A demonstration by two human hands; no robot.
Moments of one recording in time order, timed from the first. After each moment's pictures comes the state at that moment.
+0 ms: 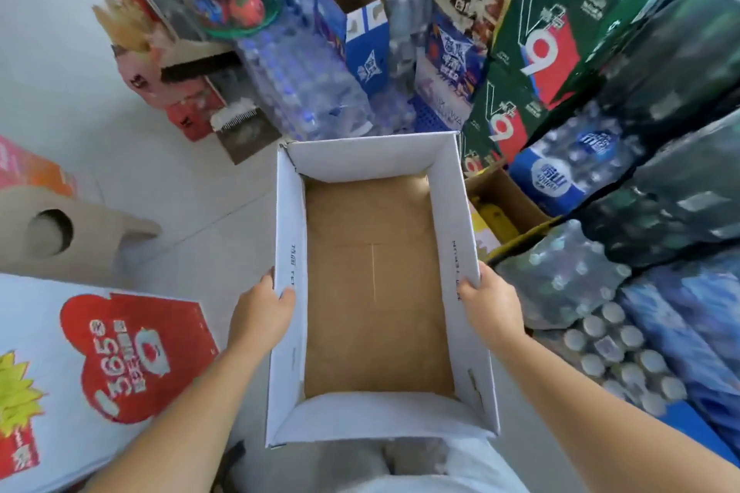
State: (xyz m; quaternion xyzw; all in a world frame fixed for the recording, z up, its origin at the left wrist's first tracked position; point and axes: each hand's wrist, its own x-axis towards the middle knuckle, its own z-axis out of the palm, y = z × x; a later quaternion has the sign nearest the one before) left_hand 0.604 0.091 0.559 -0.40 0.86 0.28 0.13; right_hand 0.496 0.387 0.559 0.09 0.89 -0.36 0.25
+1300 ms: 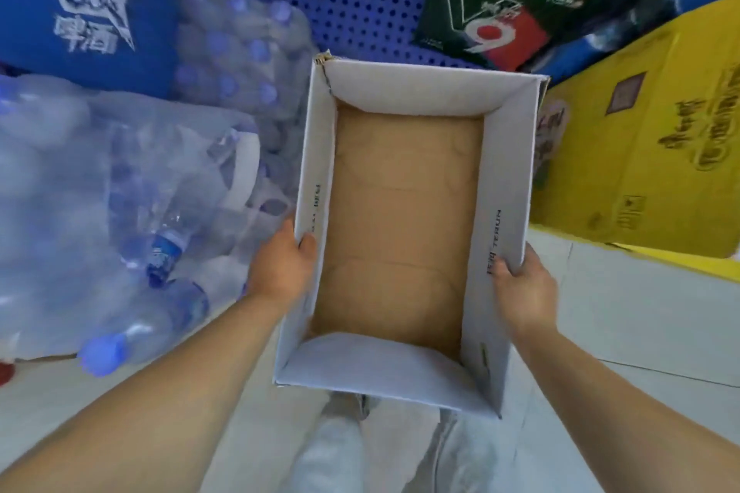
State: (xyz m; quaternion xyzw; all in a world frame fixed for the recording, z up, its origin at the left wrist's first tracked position) left_hand 0.068 -0.077 0.100 -0.05 0.90 0.23 0.37; right_hand 0.221 0.165 0.126 0.58 0.72 -0.34 0.17
